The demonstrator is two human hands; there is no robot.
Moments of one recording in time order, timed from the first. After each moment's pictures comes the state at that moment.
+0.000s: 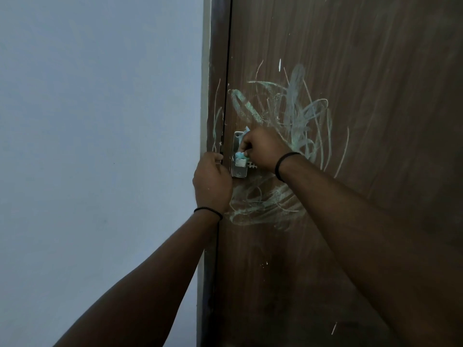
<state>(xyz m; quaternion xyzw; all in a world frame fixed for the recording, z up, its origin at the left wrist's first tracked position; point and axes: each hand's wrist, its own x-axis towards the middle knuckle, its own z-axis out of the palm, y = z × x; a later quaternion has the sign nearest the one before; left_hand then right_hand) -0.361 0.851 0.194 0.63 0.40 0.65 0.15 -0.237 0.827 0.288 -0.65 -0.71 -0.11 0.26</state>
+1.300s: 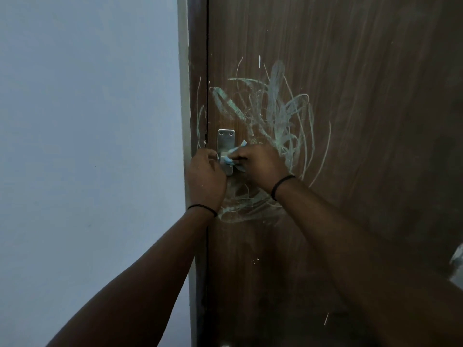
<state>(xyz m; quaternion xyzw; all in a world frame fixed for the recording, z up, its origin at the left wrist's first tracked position) -0.345 0.851 0.194 0.65 0.38 0.65 0.13 -0.216 0.803 0.239 -0.56 -0.72 -0.17 0.36</state>
